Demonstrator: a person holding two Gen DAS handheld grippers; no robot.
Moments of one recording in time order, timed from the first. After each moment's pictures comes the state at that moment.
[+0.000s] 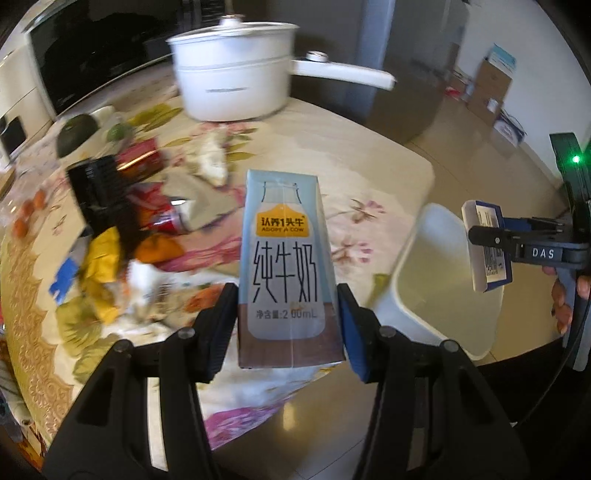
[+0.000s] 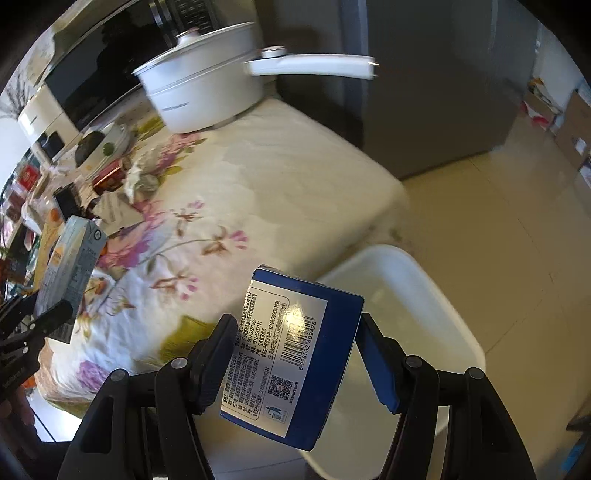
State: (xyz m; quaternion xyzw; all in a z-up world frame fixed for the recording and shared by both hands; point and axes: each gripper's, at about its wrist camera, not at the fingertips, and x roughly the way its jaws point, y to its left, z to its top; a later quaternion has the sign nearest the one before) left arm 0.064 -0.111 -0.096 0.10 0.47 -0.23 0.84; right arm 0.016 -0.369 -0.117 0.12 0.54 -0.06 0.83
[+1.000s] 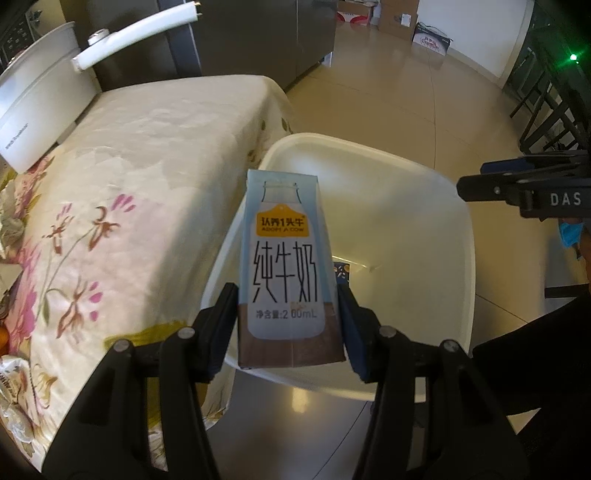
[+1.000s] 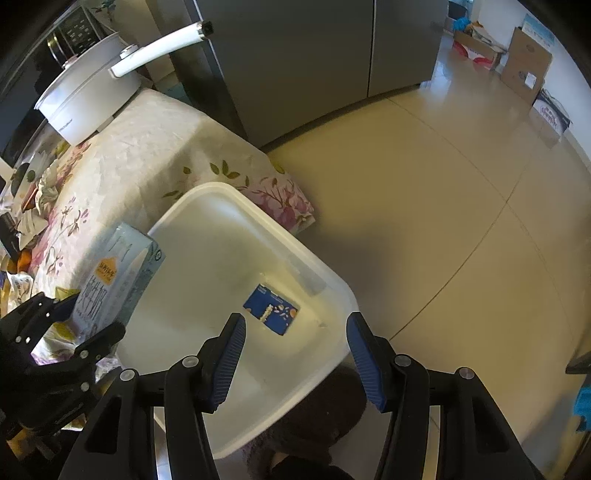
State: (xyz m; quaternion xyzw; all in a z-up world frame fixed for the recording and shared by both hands) left arm 0.019 -0.305 -0.179 0.22 0.48 -0.36 0.76; right arm -0.059 -0.499 -0.172 0.17 0.57 -0.14 0.79
